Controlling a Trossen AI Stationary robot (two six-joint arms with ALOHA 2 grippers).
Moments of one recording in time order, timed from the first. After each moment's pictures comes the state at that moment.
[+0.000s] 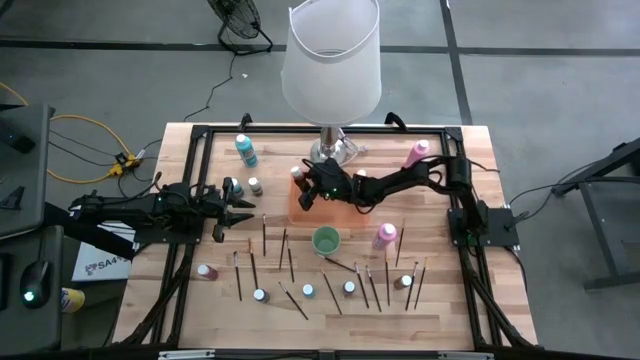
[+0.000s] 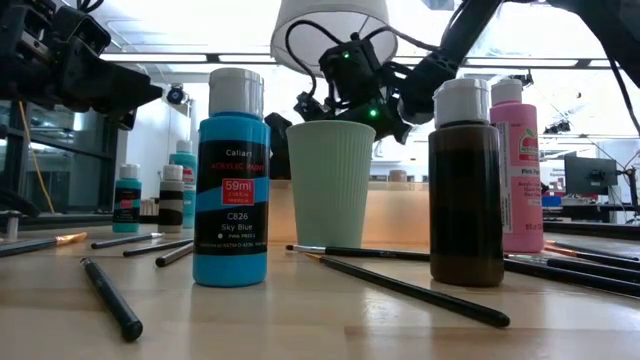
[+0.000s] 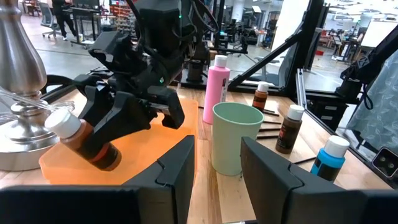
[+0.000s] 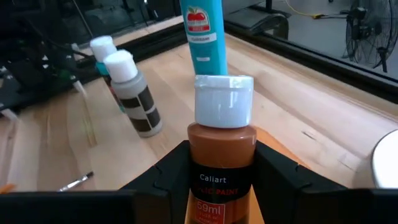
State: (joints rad) left arm 0.01 0.04 0.01 0.02 0.04 -0.11; right arm -0.15 2.09 1.14 0.61 0.29 0.31
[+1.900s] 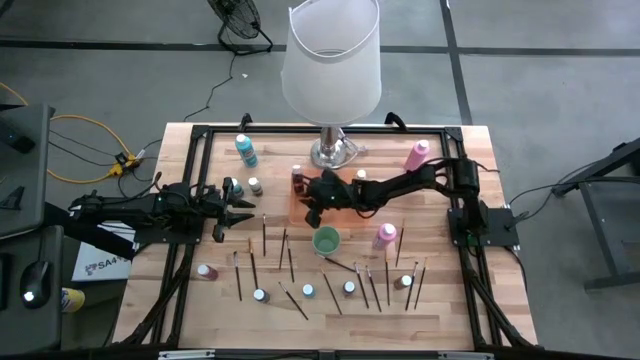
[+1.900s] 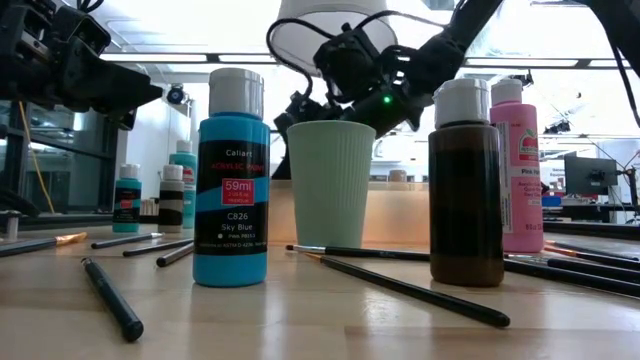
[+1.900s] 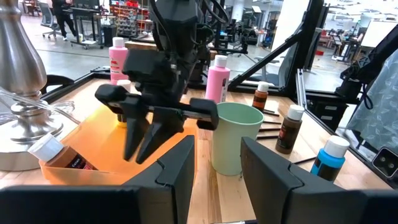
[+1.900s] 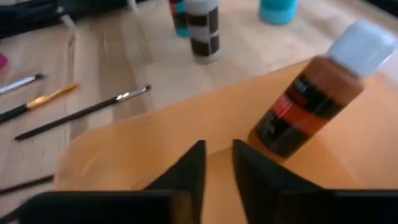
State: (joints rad) left arm 0.01 0.04 0.01 0.02 0.04 -0.11; right arm -0.10 2.03 1.14 0.35 0.11 0.25
